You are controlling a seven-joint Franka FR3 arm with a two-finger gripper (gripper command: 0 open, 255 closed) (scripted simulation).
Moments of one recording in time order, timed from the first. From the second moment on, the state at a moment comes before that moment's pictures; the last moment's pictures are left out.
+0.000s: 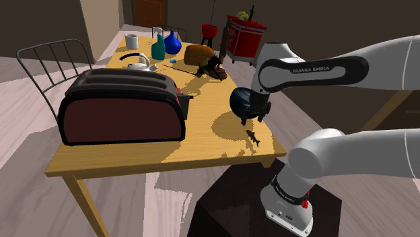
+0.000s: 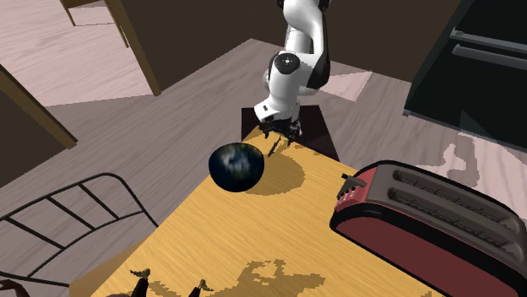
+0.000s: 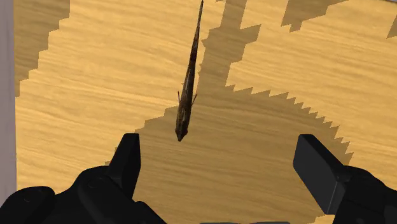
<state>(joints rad) -0.27 -0.80 -0.01 -2.85 -0.05 1.97 0.20</state>
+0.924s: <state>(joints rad) -0.34 -0.70 -0.01 -3.01 -0.08 2.22 0.29</state>
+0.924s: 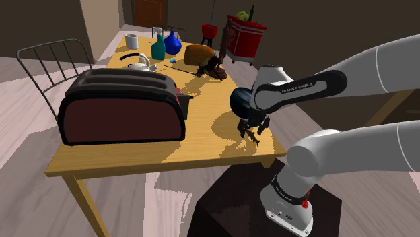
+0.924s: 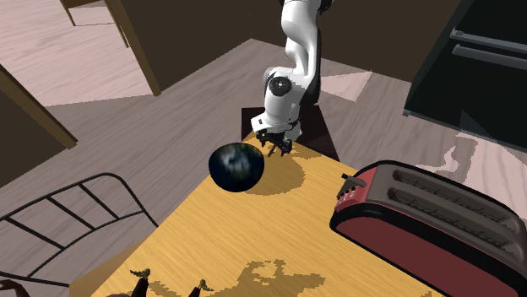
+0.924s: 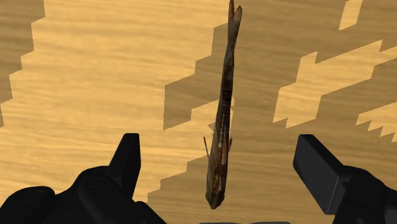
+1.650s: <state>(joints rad) -0.34 -0.70 -0.01 -3.01 -0.08 2.22 0.29</state>
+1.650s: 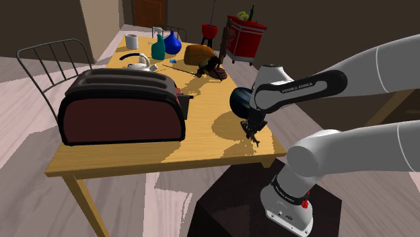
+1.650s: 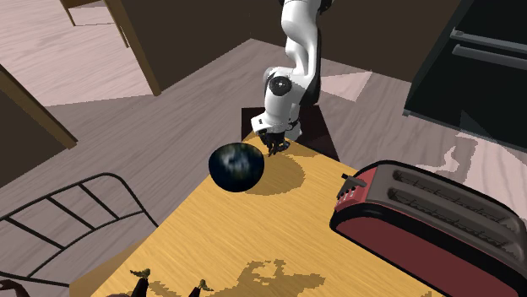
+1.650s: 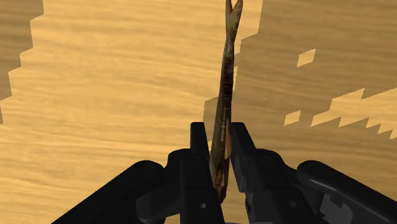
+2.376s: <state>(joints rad) -0.33 -0.78 -0.01 -2.95 -0.07 2.09 0.28</state>
